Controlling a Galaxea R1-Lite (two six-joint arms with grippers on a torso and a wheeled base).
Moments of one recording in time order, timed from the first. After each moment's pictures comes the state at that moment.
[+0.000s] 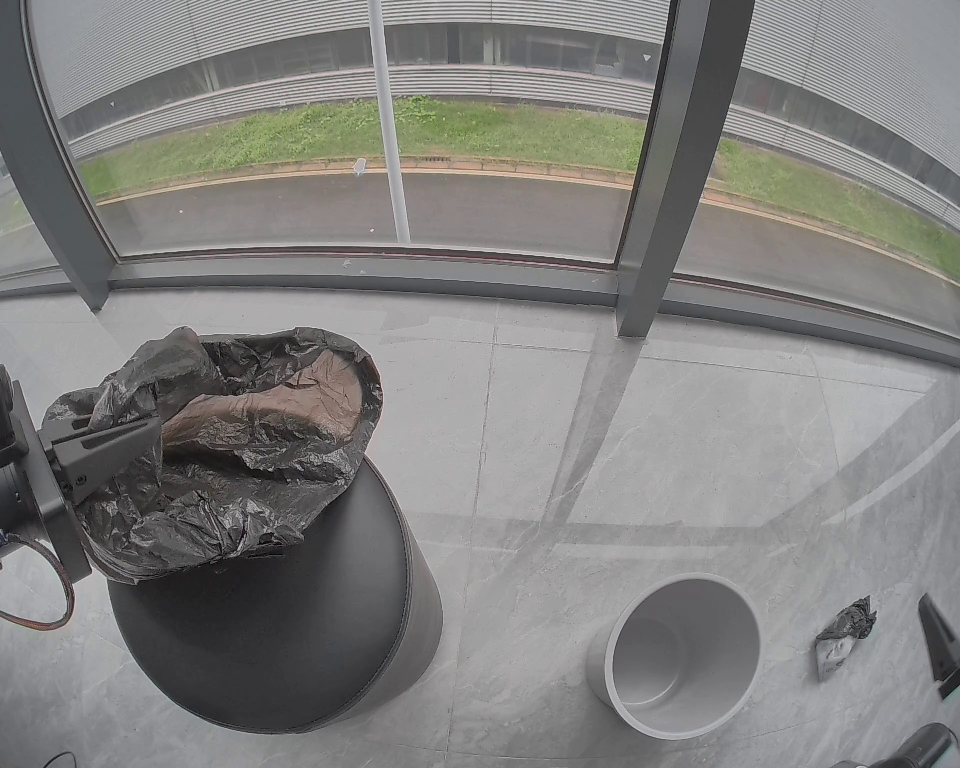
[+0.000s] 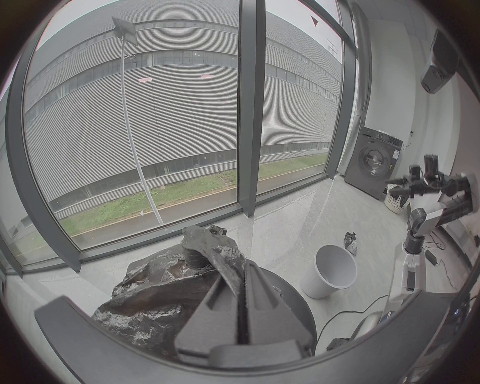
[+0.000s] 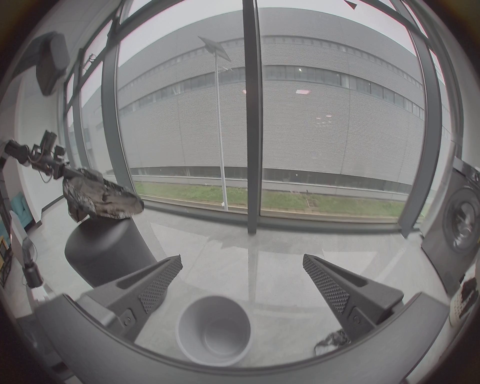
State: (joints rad) left arm -0.39 0.96 -0.77 -0.03 -0.16 0.30; right arm 0.09 0.22 -0.15 -0.11 0.01 -0.02
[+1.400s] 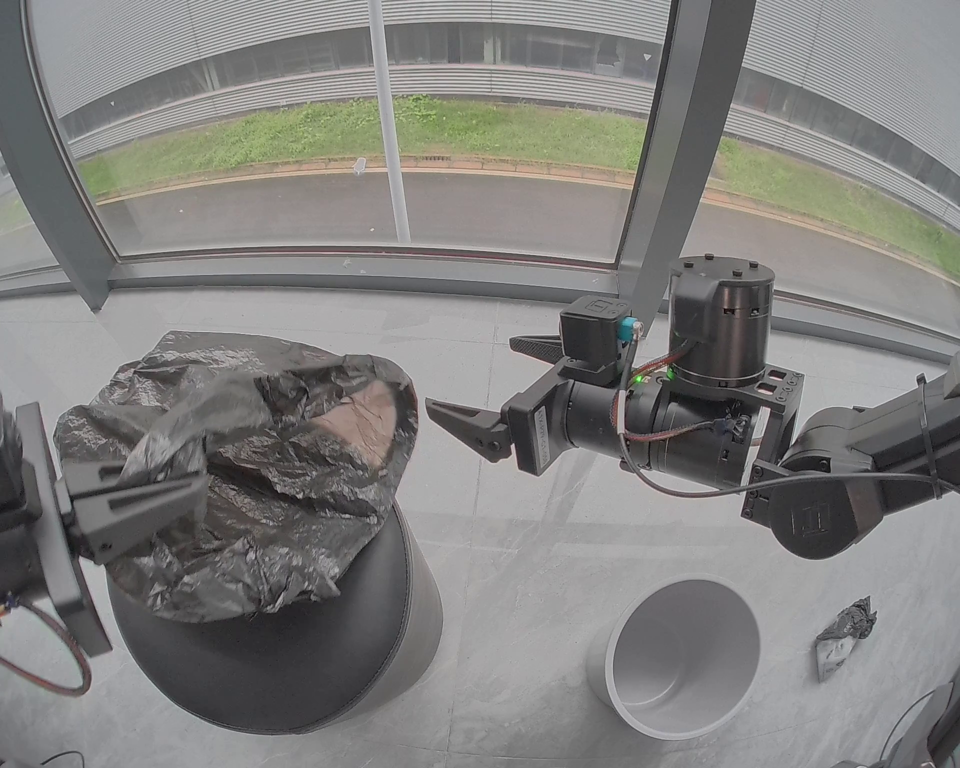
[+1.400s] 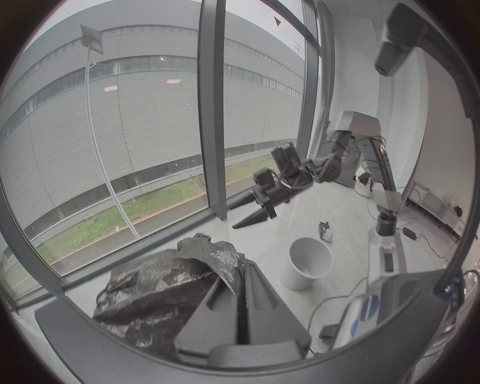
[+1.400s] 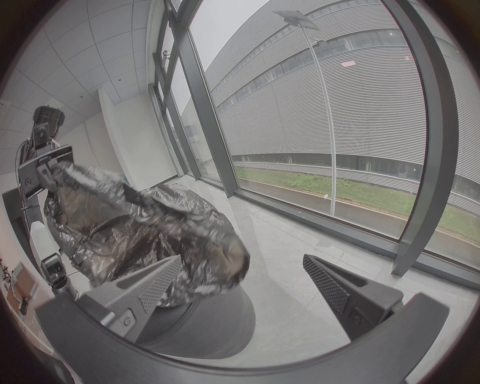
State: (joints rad) left arm -0.64 0.97 -0.80 0.03 -0.09 0.37; right arm 0.72 1.88 -1.13 -0.65 0.14 -0.11
